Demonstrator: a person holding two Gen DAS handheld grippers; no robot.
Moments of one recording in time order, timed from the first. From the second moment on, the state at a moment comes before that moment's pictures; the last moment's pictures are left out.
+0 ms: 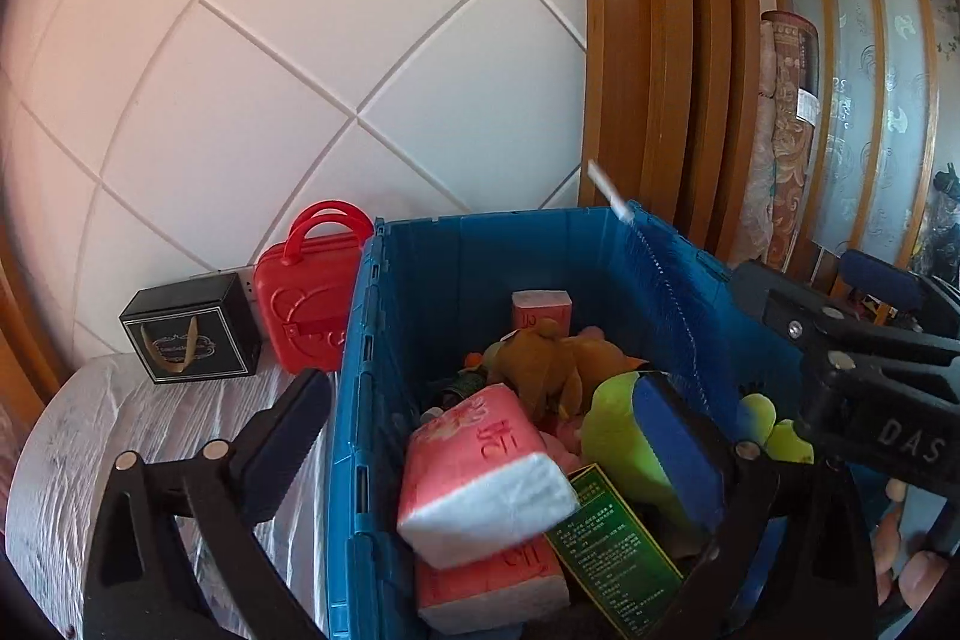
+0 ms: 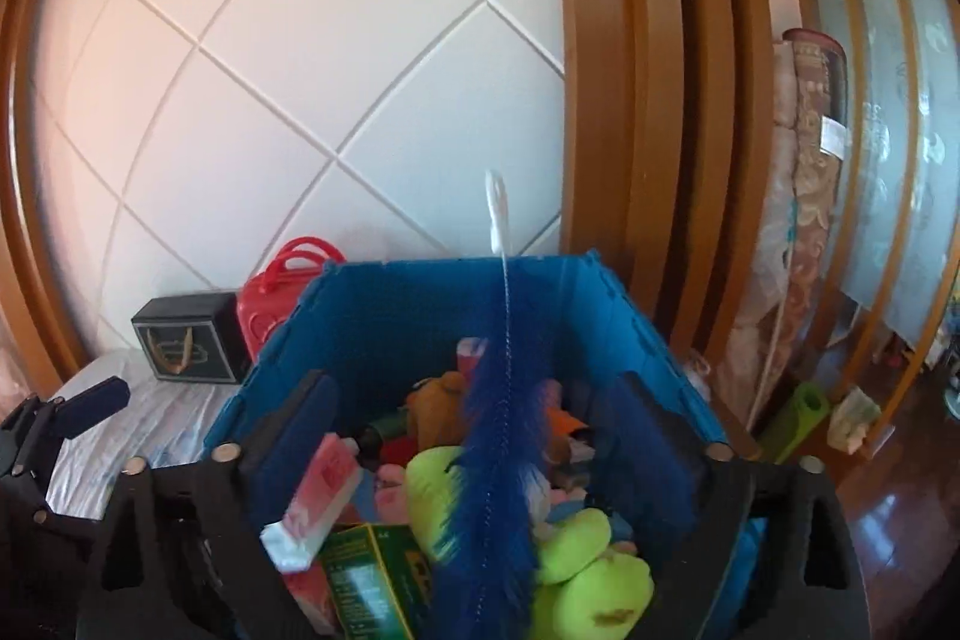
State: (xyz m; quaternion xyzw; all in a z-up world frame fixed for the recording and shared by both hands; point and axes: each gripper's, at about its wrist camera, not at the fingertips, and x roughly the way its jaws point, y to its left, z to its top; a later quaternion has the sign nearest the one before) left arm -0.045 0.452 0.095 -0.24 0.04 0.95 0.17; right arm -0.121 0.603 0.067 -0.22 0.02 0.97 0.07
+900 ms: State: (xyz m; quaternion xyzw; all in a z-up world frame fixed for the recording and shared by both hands) left arm 0.036 0.402 0.095 -0.22 0.06 0.95 0.19; right arm -0.011 0.587 0.028 -0.26 0.04 0.96 0.10
